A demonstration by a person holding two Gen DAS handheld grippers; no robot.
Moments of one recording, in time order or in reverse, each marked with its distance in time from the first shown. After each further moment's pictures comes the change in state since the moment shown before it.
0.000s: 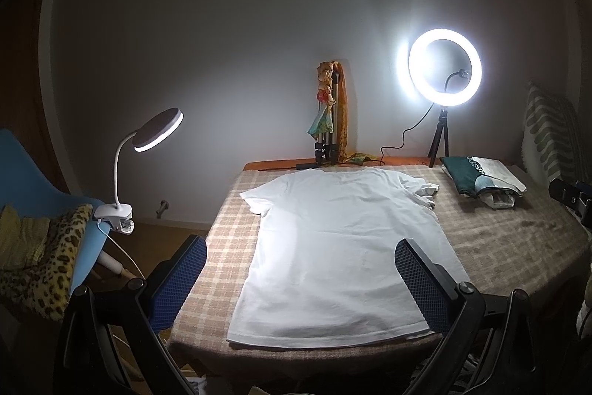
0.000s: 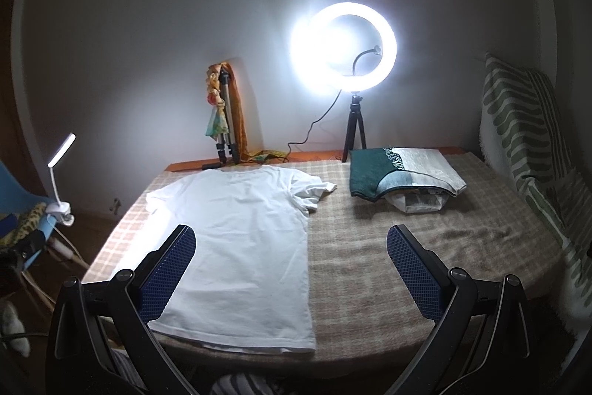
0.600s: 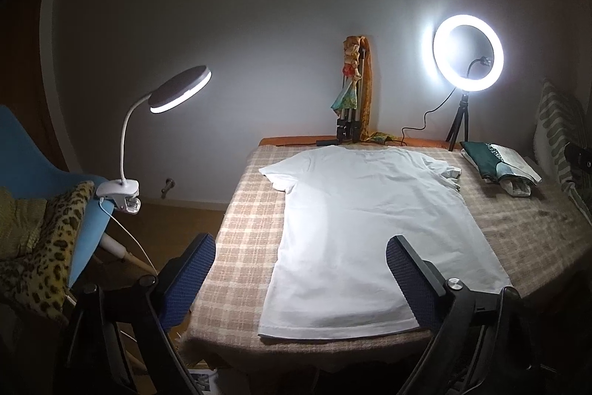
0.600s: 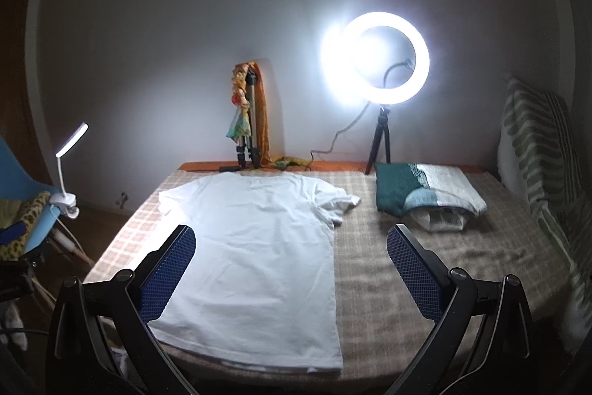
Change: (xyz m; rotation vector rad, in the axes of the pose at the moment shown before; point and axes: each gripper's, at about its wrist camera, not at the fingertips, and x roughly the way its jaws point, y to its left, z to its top) left arm 0.041 0.064 -0.024 -0.041 0.084 -0.001; right arm 0.024 0.040 0.009 -0.090 -0.037 0.038
